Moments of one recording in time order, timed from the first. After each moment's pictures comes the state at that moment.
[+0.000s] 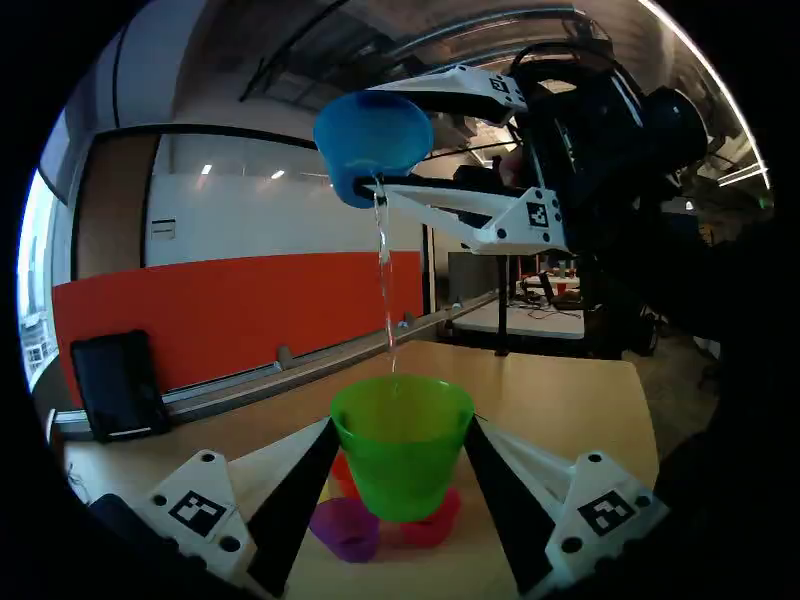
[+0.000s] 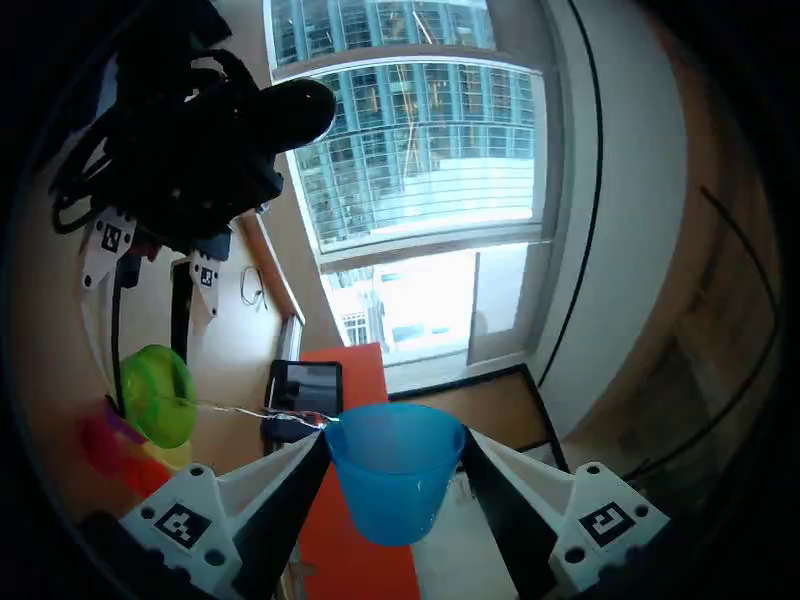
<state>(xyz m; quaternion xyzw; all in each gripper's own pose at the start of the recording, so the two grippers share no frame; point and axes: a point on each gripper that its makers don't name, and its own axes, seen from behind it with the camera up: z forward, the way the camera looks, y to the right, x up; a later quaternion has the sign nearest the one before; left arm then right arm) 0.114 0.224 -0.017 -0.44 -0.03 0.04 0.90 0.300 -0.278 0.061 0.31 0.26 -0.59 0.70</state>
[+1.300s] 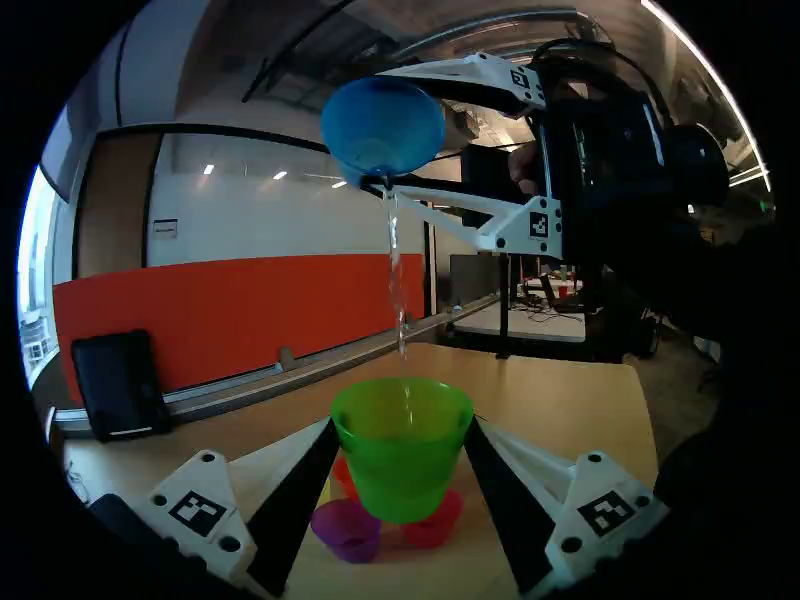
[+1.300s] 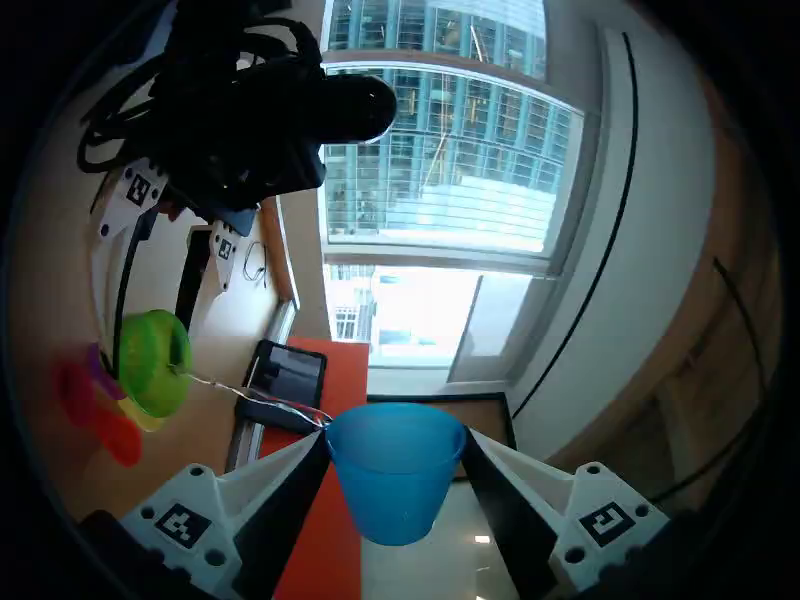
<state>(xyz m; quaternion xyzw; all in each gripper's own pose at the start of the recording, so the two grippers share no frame) 0.117 0.222 -0.015 -0.44 -0.03 0.03 0.90 0.311 -0.287 0.055 0.27 0.30 -0.66 0.63</state>
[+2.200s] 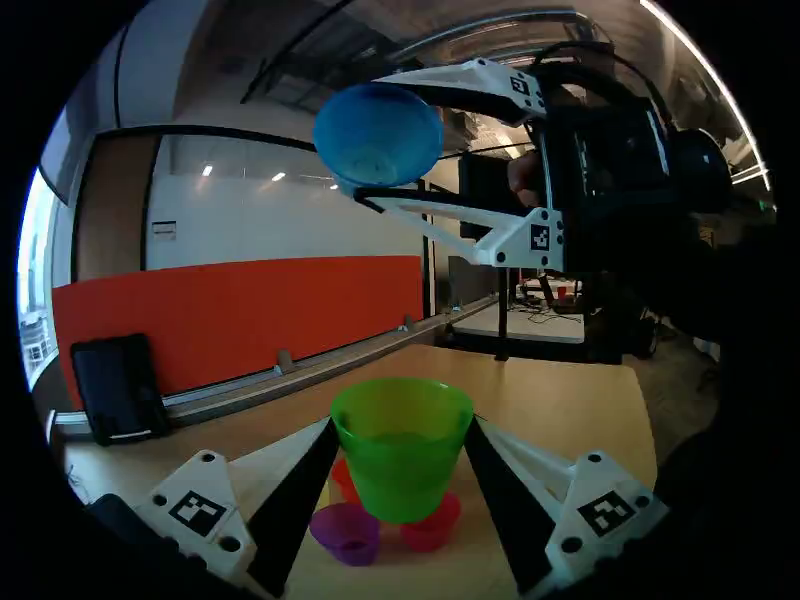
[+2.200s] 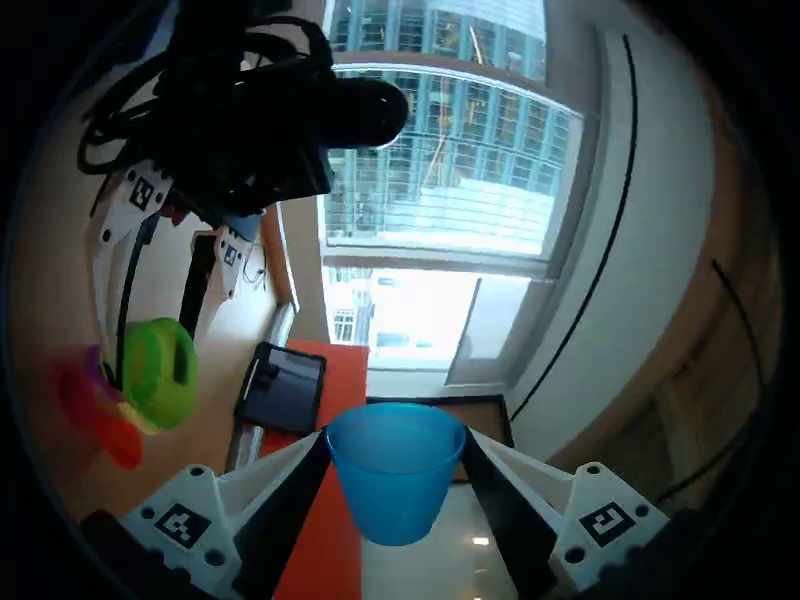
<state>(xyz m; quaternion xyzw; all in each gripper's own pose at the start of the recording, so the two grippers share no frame) 0.121 0.226 -0.015 -0.44 -0.02 0.03 0.90 0.304 -0.287 0.053 0.28 0.29 -0.63 0.66</state>
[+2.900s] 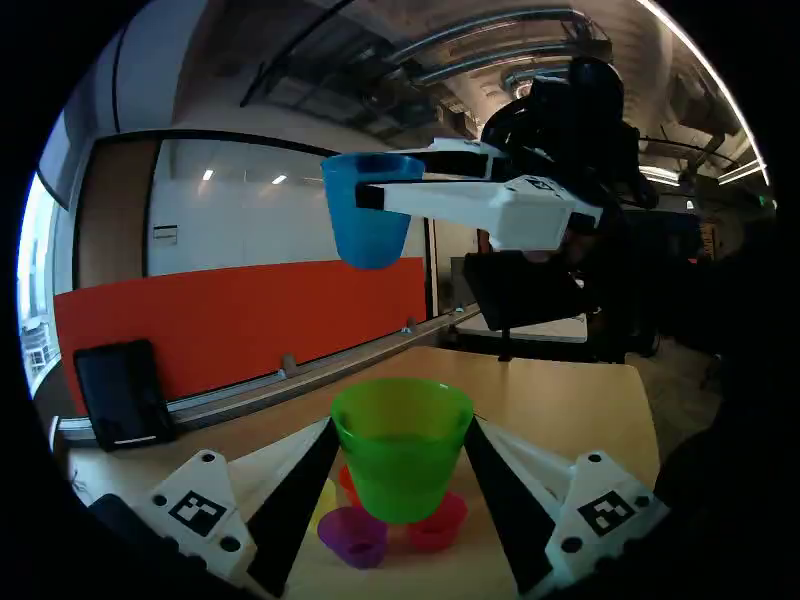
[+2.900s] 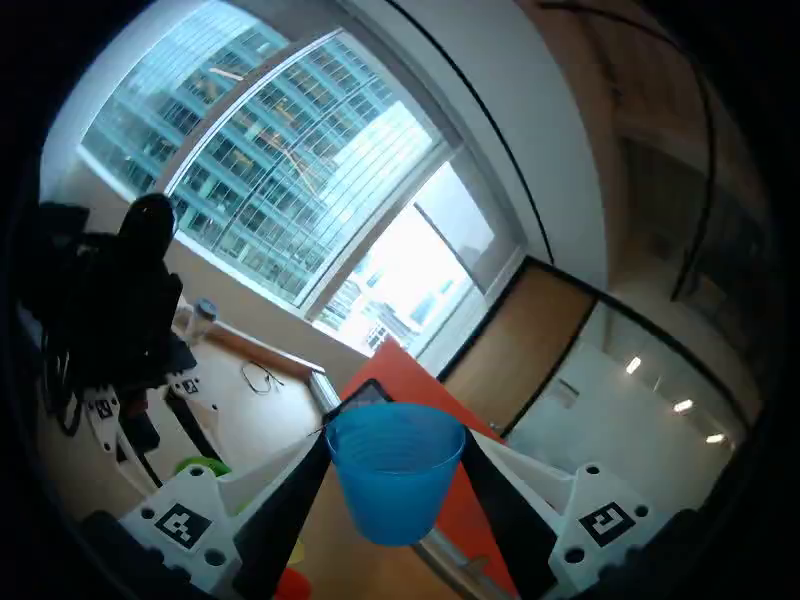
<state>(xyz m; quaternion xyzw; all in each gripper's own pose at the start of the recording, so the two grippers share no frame) 0.128 0.225 -0.012 -0.44 -0.02 0.04 0.90 0.279 -0.274 0.050 0.38 0.10 -0.27 0.88</state>
